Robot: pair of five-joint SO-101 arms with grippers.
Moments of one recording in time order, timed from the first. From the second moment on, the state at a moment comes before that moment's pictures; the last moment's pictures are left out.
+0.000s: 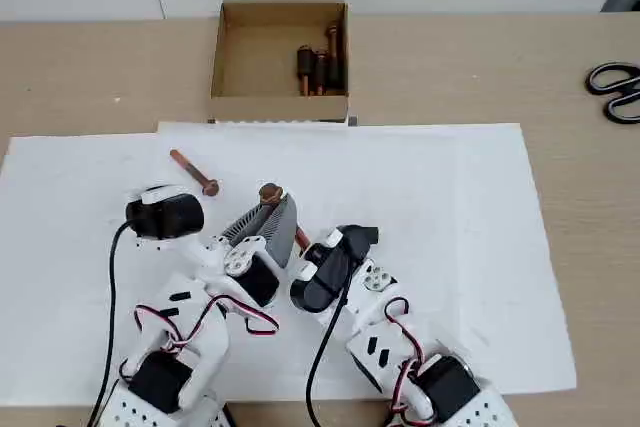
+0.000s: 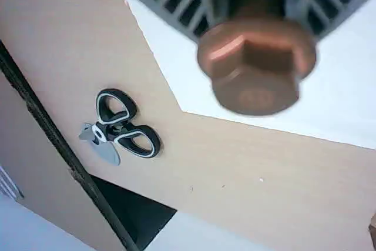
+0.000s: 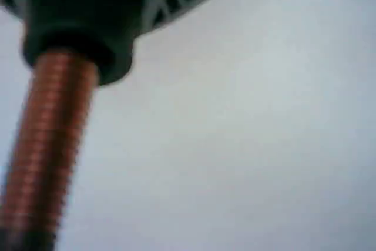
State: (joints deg) left arm 25.2 -97.5 88.3 31.5 44.0; right arm -41.2 -102.9 91.0 47.8 9.4
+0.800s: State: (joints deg) left arm 29.7 -98.7 93.9 30.6 42.9; right arm -40.3 -102.8 91.2 46.9 9.5
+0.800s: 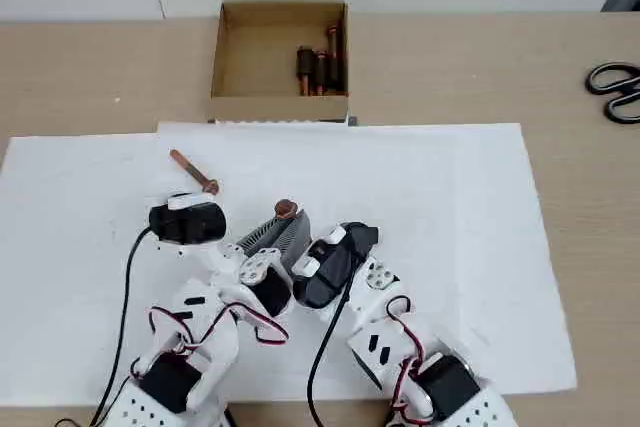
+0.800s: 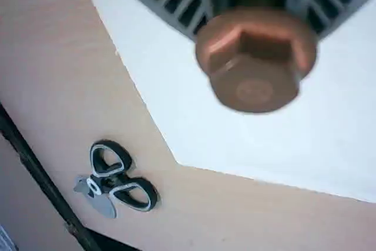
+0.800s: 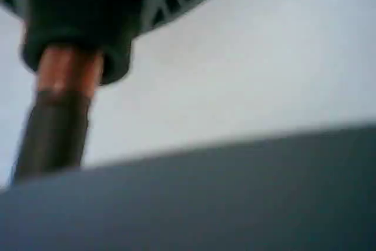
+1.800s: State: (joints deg) left arm 36.0 -99.1 95.3 39.6 38.5; right arm -38.6 -102.6 91.4 46.2 9.6
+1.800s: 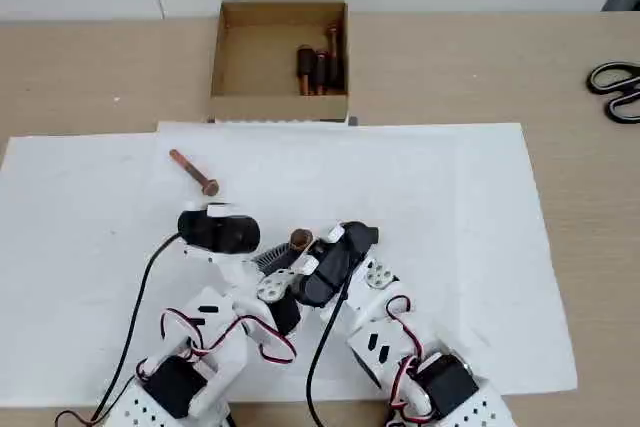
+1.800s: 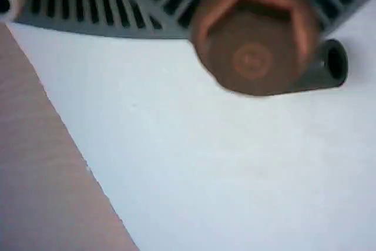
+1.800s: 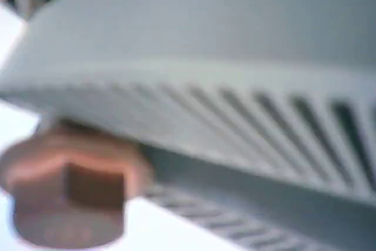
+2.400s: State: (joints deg) left arm 29.3 -98.0 87.6 41.4 26.9; right arm -38.0 -102.9 91.1 45.9 9.6
